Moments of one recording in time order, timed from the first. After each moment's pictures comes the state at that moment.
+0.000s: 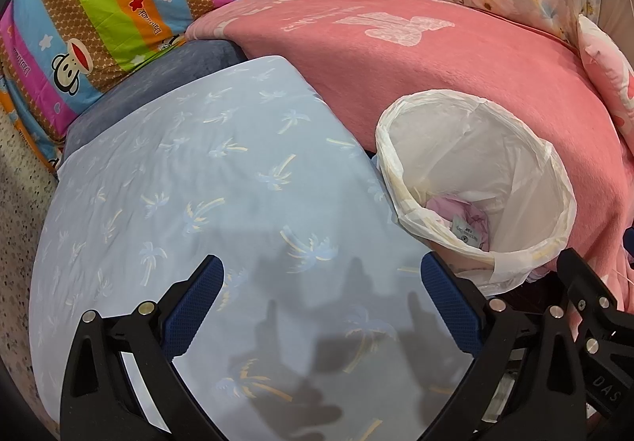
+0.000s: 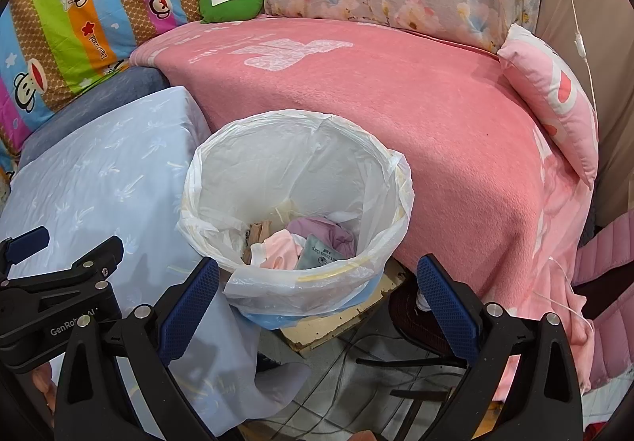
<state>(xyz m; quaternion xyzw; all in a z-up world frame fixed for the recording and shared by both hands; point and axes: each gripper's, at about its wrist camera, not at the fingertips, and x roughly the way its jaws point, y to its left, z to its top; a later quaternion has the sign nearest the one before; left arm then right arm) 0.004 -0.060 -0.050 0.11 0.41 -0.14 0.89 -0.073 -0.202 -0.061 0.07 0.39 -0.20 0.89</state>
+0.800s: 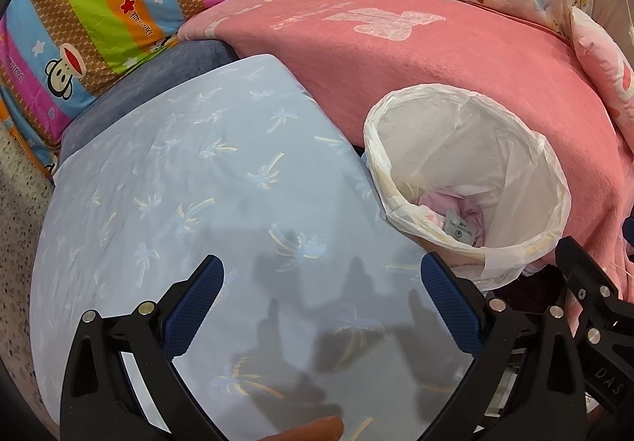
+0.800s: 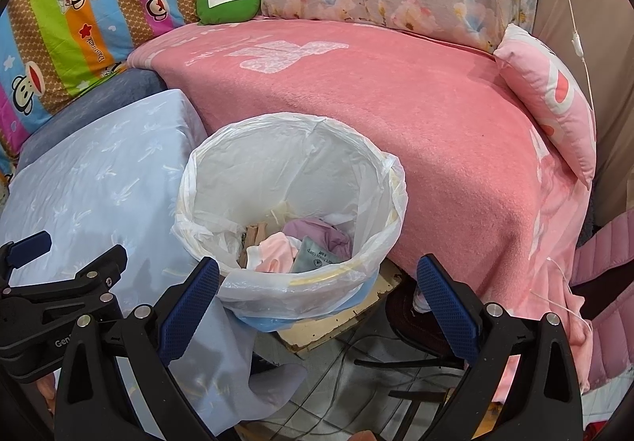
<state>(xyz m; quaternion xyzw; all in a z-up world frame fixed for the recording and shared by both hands) 0.003 -0.064 -0.051 0.12 0.42 -0.15 0.89 -0.074 -0.209 -0.059 0.07 0.39 -0.21 0.89</state>
